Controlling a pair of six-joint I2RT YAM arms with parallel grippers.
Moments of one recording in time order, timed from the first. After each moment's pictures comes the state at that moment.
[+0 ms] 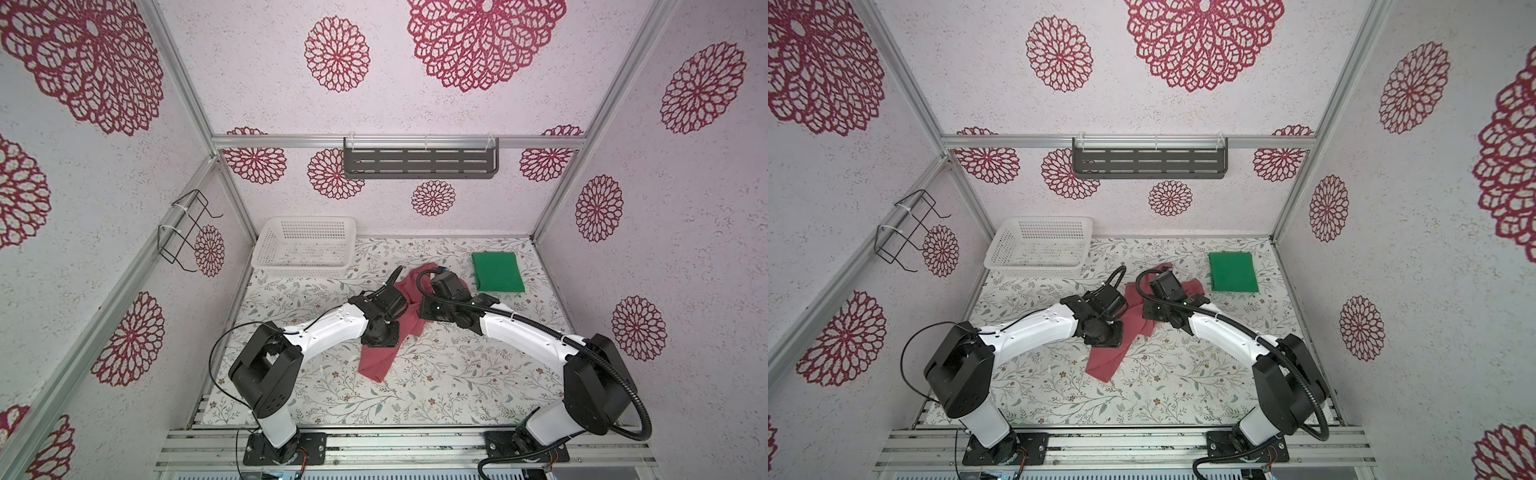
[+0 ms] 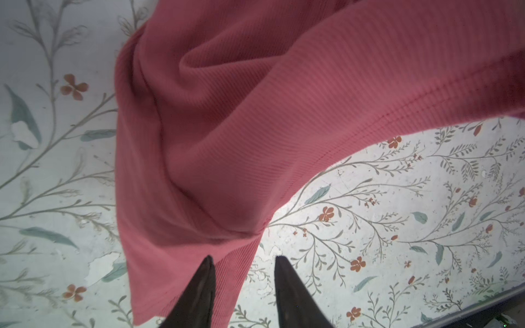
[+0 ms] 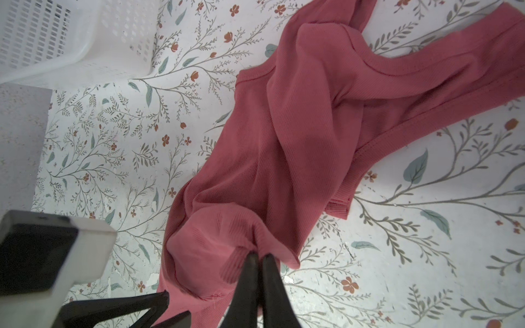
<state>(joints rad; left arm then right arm) -0.78 1.75 1.22 -0.74 0.02 -0.67 0.67 1.53 1.08 -0.39 0.05 0.67</state>
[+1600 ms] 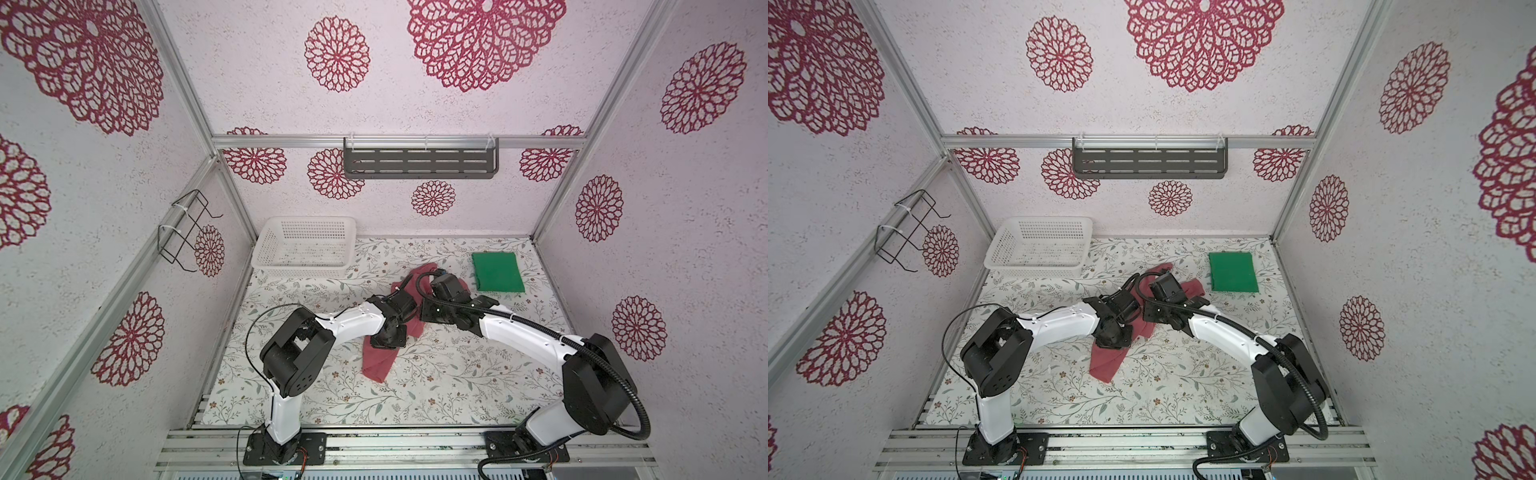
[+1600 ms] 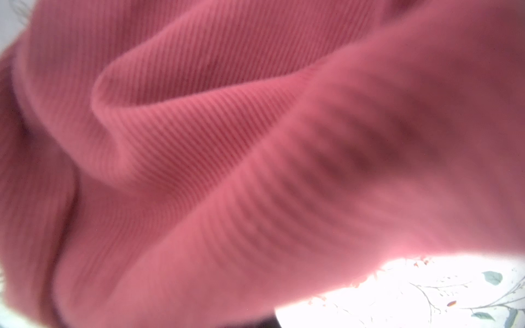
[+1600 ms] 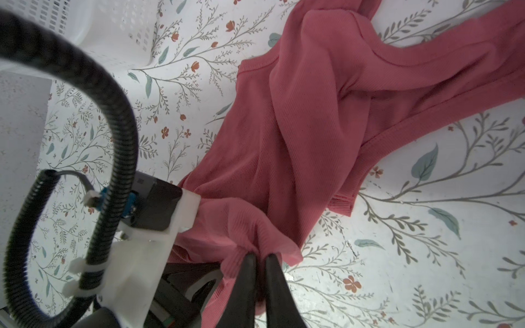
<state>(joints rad) -0.79 1.93 1.28 -0.69 -0.02 -0.68 0.67 1.53 1.06 -0.38 0.02 0.65</state>
